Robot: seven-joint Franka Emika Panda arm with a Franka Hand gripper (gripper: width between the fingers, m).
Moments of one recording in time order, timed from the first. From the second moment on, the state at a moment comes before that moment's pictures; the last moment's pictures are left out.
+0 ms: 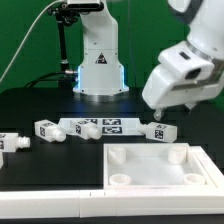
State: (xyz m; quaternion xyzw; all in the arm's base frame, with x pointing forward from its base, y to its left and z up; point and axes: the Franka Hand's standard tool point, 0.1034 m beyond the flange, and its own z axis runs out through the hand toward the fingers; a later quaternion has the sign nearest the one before) arm 0.430 0.131 0.048 0.92 0.28 -0.24 0.11
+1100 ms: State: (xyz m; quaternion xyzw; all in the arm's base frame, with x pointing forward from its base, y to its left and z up) arm 0.431 0.132 0.040 0.87 0.25 -0.39 0.19
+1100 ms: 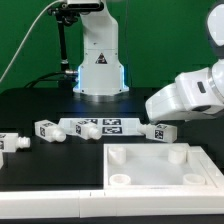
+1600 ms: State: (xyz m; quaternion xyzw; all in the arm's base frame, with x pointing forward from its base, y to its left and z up) arm 0.432 0.138 0.037 0.85 0.30 -0.39 0.19
